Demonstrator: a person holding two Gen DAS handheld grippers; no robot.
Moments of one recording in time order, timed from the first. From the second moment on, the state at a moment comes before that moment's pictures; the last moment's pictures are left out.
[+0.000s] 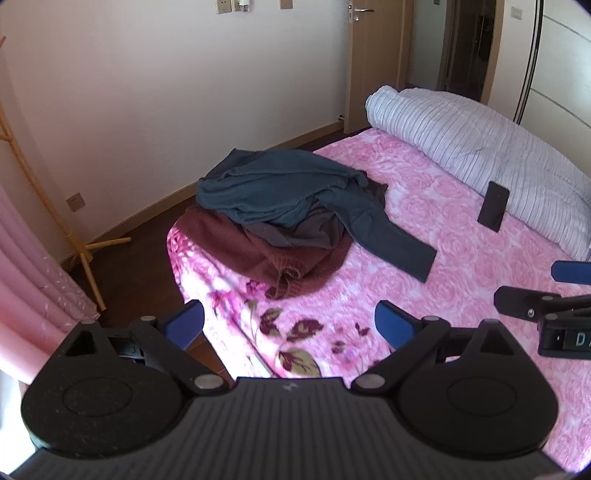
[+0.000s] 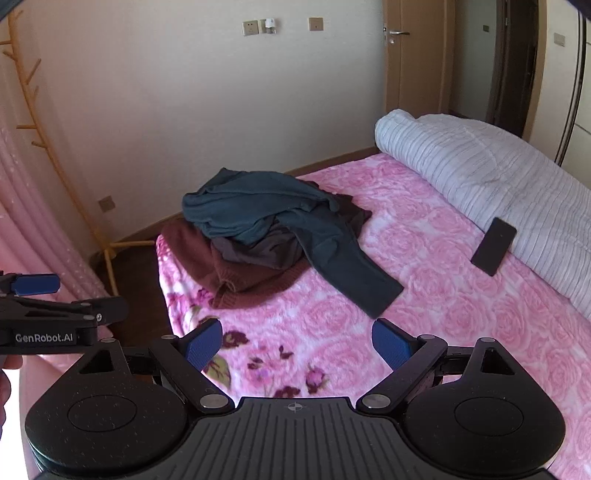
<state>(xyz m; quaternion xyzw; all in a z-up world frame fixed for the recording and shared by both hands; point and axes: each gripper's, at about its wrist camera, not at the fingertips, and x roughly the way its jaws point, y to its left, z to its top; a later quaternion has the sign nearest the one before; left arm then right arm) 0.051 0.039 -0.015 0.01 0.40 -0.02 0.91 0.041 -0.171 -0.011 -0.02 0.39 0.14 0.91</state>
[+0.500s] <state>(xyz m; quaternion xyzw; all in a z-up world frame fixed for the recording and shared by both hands) 0.122 0.141 -0.026 0.03 0.41 -0.06 0.91 0.100 -0.076 -0.017 0.00 0.40 0.09 0.91</state>
